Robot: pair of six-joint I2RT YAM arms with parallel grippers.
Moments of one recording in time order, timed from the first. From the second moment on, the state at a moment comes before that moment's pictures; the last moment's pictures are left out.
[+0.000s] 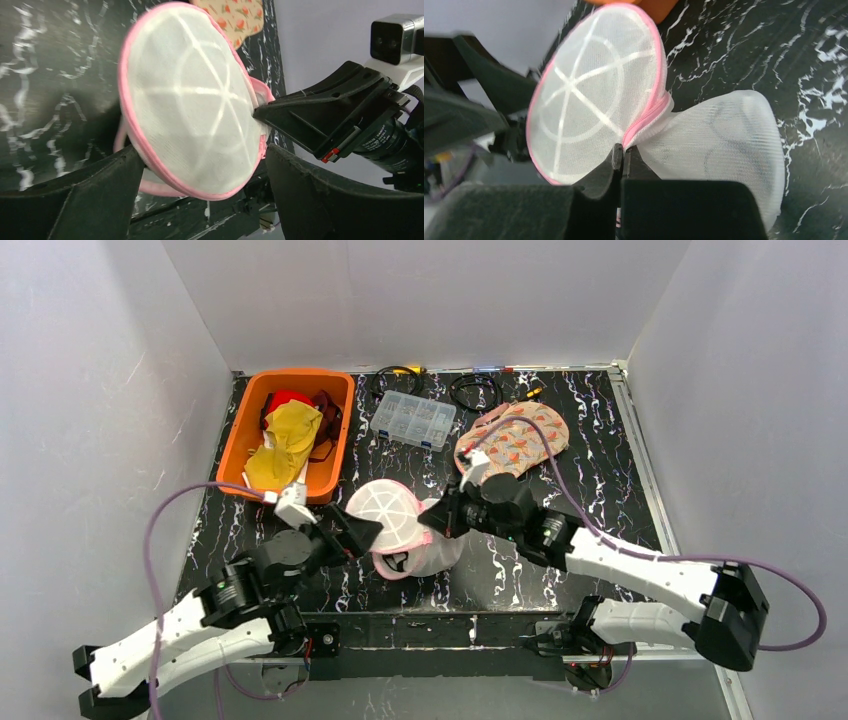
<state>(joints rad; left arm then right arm) -1.07 0.47 0.62 -0.54 -0.48 -1.06 1.03 1.07 0.72 0.03 0.01 0.74</state>
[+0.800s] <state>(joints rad) -1.07 0.42 0.69 -0.89 -0.58 -0.93 0.82 1.17 0.66 -0.15 -0.39 0.37</state>
